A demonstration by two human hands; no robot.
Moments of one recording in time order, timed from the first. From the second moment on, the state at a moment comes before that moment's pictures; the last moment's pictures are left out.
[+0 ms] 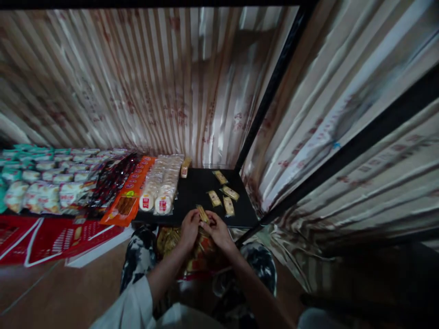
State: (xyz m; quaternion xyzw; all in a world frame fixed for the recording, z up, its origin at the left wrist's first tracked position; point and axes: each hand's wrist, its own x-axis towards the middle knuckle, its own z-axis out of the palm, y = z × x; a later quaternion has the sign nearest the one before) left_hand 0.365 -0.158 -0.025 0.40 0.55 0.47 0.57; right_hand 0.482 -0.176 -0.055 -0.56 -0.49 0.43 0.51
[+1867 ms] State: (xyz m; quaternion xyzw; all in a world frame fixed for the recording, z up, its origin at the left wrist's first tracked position) left_hand 0.361 0.027 -0.042 0.42 0.57 0.50 0.49; right_hand 0.429 0.067 -0.067 -0.65 -0.63 0.21 0.36
